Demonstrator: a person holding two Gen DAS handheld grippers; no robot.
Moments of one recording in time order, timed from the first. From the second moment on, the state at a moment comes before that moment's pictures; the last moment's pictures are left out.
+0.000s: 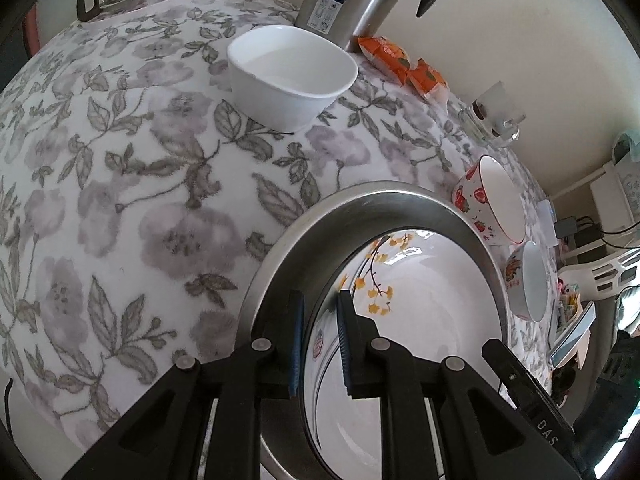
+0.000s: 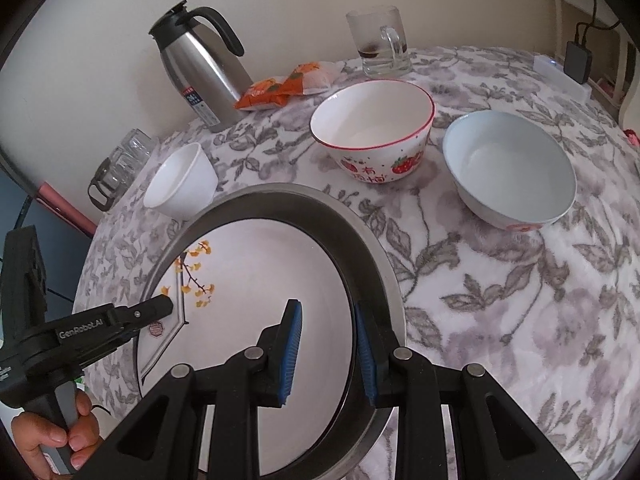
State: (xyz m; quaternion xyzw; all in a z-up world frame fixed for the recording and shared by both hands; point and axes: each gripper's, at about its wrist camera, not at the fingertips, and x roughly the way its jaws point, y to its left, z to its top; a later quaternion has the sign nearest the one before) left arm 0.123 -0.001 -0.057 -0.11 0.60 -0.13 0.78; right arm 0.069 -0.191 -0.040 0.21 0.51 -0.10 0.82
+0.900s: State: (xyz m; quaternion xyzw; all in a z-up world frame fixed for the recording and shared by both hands) left arm 0.129 -0.003 -0.068 -0.12 0.60 -0.14 0.78; right arm 0.071 -0.188 -0.040 0.19 0.50 -0.11 0.83
